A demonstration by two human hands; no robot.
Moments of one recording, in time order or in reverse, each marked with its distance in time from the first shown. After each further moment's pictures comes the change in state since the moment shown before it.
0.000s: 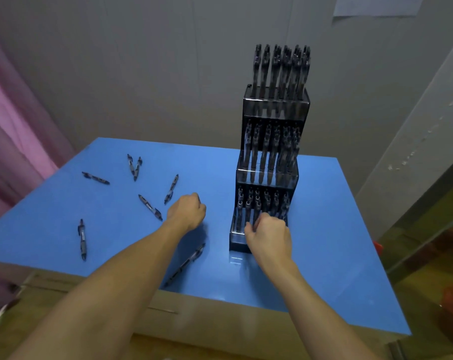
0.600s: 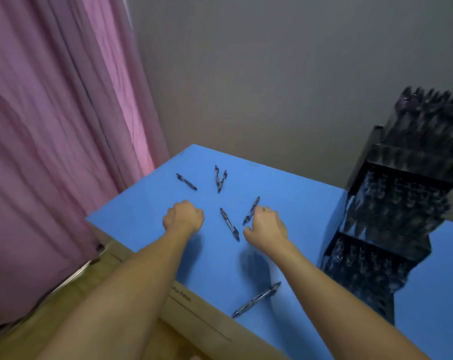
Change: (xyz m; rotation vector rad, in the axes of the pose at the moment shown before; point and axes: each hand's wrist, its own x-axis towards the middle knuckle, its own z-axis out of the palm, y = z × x) left_hand -0.023 -0.168 -0.093 -0.031 0.125 -0.668; right_hand 0.069 -0.179 0.082 -0.198 -0.340 -0.454
